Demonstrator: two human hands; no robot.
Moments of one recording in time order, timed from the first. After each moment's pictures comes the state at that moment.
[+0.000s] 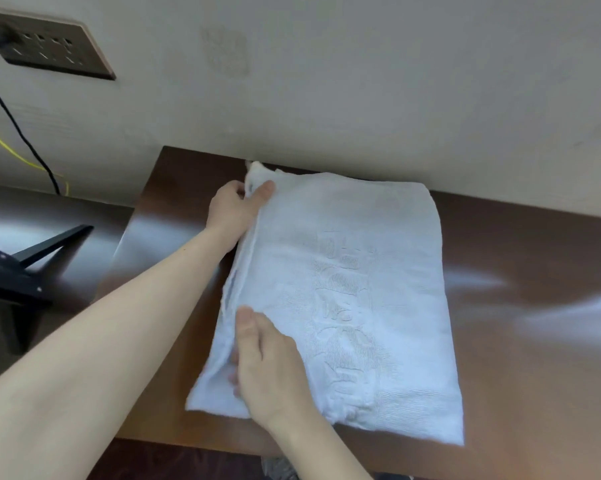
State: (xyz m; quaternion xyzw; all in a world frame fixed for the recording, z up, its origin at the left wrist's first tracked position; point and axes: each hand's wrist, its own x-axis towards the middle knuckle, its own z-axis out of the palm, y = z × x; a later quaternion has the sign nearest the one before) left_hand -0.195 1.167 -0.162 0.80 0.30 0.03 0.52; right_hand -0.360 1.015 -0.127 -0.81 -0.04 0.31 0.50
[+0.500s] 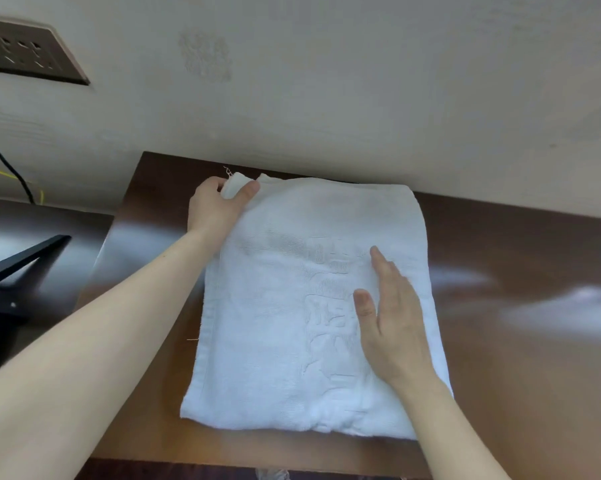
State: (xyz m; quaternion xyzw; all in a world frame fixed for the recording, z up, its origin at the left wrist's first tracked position) left_hand -0.184 1.172 -0.163 0.80 0.31 0.07 0.50; right_hand -0.280 0.883 -0.142 -0.94 -0.11 0.05 0.32
